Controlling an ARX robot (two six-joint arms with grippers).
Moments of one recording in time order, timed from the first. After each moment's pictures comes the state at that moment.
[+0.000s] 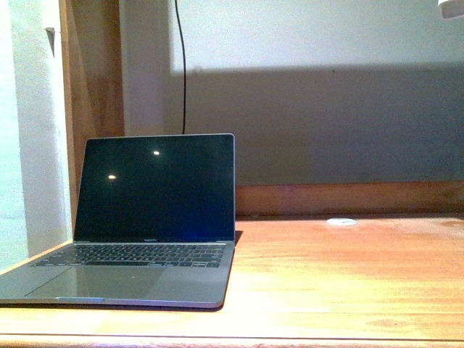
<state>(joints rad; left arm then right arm) 0.00 1.89 0.56 0.82 0.49 1.65 0.00 0.00 0.02 0.00 0.00 0.00</state>
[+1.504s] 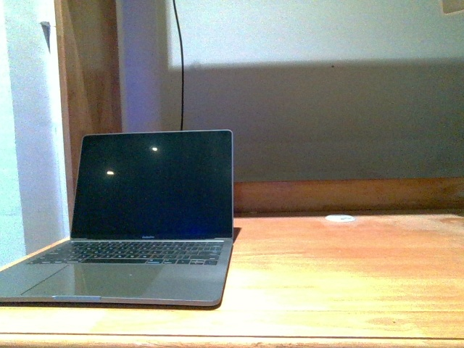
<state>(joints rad) -0.64 1.23 0.38 0.12 0.25 0.46 0.00 0.00 0.02 0.00 0.00 0.00</state>
